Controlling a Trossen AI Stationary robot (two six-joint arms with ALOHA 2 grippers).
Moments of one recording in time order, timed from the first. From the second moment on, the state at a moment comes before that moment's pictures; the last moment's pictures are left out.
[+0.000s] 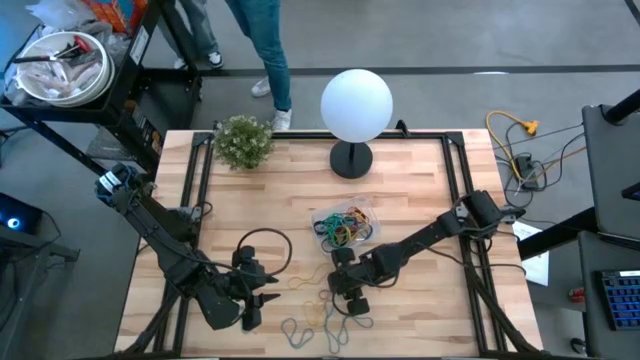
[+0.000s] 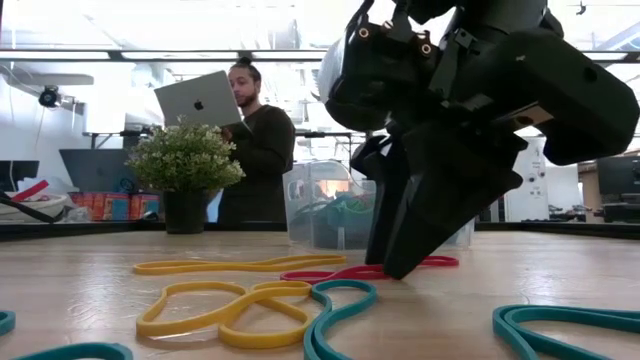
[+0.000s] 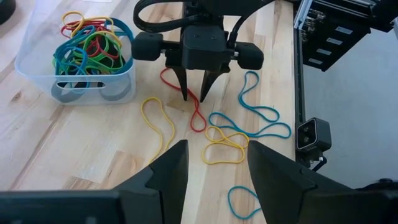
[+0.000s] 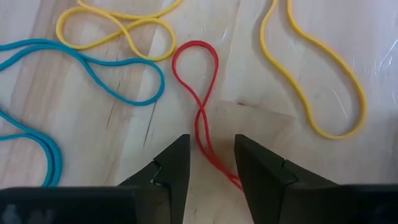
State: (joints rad) left arm -0.79 1.40 1.17 -0.61 -0.61 -0.90; right arm 0.40 2.02 1.21 -0.25 0.03 0.21
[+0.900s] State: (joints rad) left arm -0.79 1.40 1.16 -0.62 -0.61 -0.90; right arm 0.48 1.99 1.20 -0.32 0.12 0.35
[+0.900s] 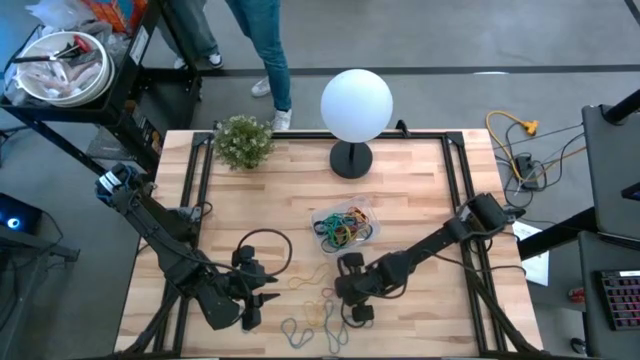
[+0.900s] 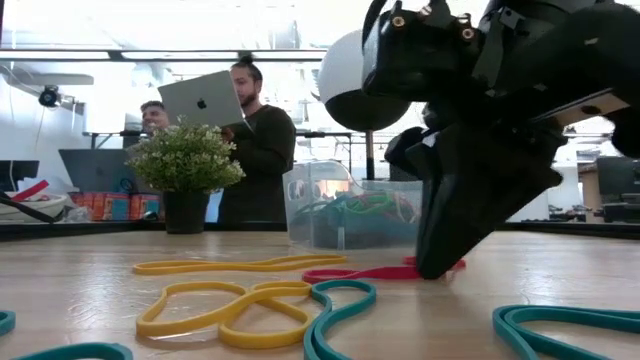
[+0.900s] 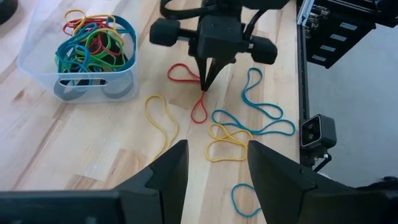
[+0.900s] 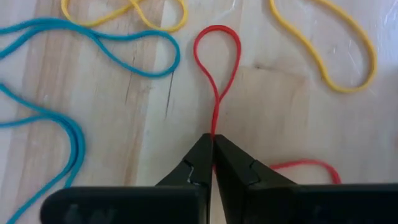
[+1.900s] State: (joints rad) left arm -0.79 1.40 1.15 -0.61 -0.61 -0.86; right arm 0.41 1.79 1.43 -0.80 0.56 0.27
